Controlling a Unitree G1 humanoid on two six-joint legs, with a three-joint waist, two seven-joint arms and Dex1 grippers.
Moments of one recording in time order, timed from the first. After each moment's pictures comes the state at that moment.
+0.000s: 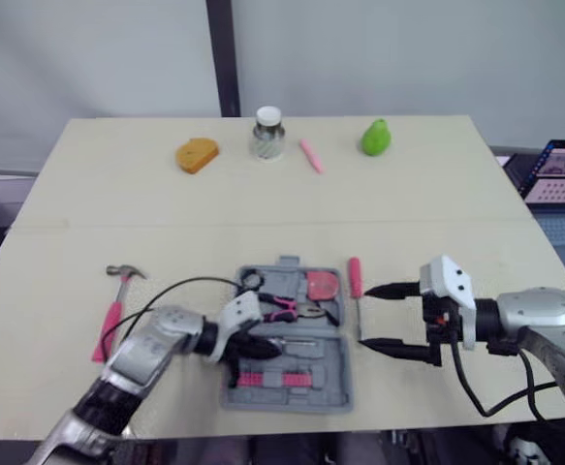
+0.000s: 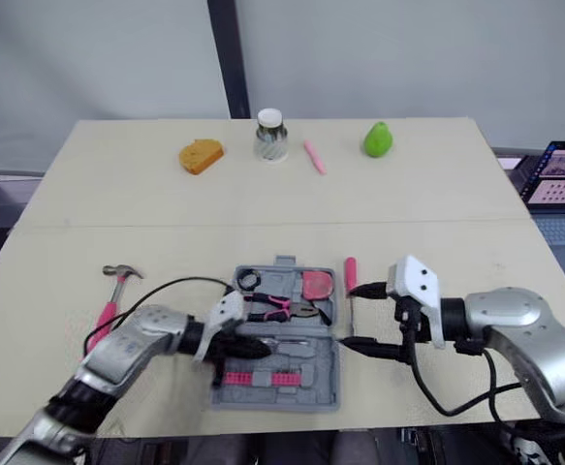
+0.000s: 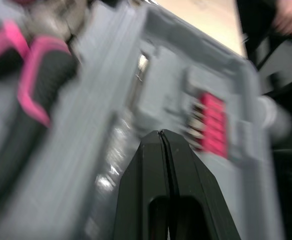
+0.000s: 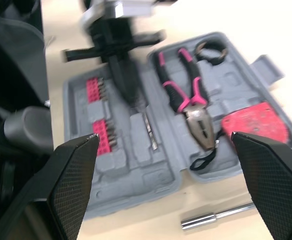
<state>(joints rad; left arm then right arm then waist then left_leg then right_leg) -0.25 0.59 -0.28 -0.20 -0.32 0.72 -1.03 -0.10 -0.91 -0.12 -0.49 0.62 0.63 1.06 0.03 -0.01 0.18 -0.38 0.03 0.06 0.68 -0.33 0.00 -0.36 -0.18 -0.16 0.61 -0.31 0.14</state>
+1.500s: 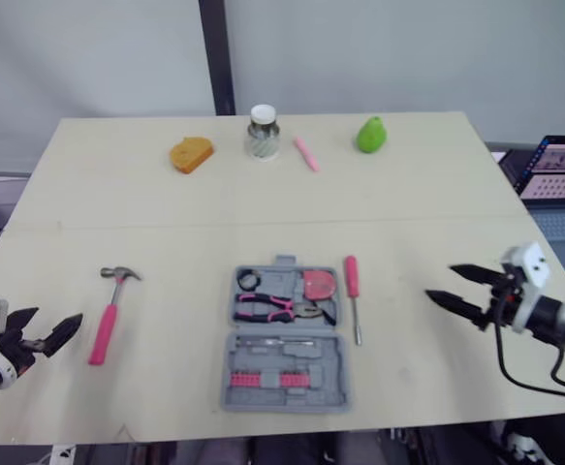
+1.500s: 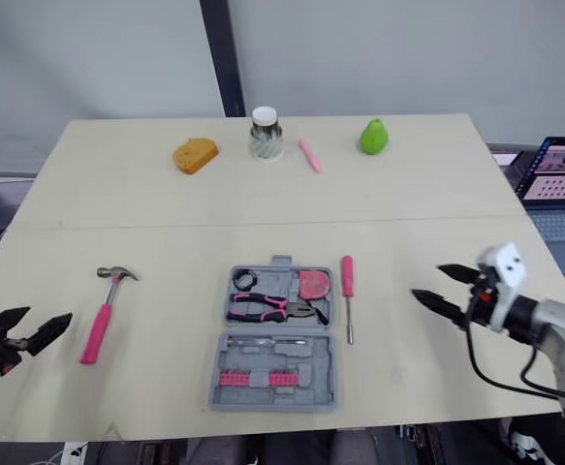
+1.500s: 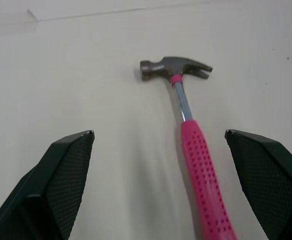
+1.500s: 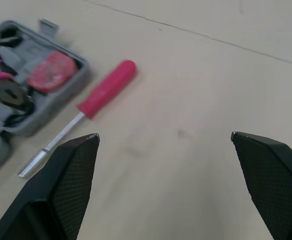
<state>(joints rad) 0.23 0.65 0.72 -0.10 -0.41 0.51 -0.64 -0.12 -0.83 -0.26 -0.11 0.54 0.48 1.03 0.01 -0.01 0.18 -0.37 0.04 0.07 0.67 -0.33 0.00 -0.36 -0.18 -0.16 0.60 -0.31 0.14</state>
